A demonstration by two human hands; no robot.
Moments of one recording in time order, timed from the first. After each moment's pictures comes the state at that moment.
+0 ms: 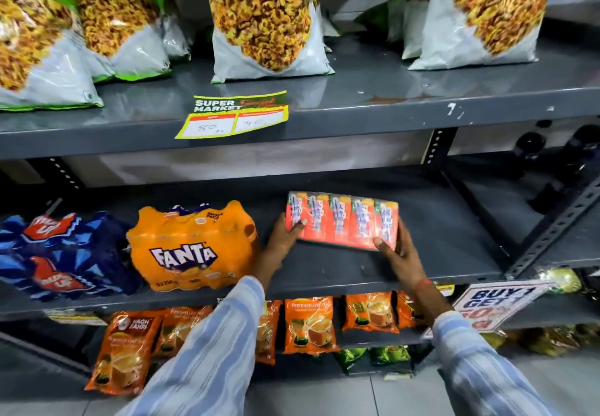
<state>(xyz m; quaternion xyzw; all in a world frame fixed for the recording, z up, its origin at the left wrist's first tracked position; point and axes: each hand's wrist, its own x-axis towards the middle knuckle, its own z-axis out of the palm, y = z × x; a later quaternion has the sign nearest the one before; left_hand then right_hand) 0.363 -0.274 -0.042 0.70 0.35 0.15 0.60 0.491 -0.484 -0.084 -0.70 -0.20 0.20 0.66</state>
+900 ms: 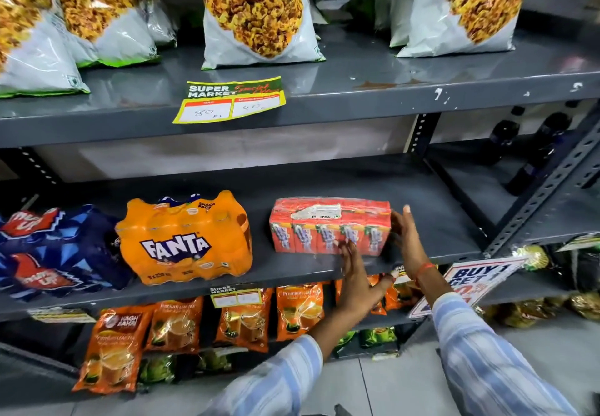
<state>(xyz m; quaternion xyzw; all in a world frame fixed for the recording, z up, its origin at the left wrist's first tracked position) 0.351 -0.442 -0.068 0.82 0.23 0.04 0.53 0.484 -0.498 -0.057 -0.66 -0.11 0.26 0.70</state>
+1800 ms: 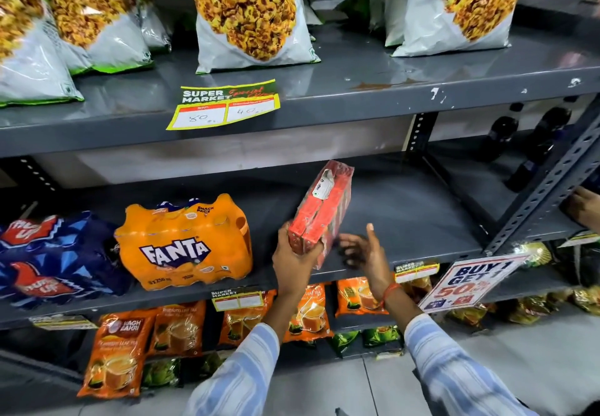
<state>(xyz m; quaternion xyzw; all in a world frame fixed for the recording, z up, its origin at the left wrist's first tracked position) 0.322 -0.348 -0.060 0.73 0.33 0.32 0.51 0.426 -0.461 -0.071 -0.64 -0.08 0.30 0.70</state>
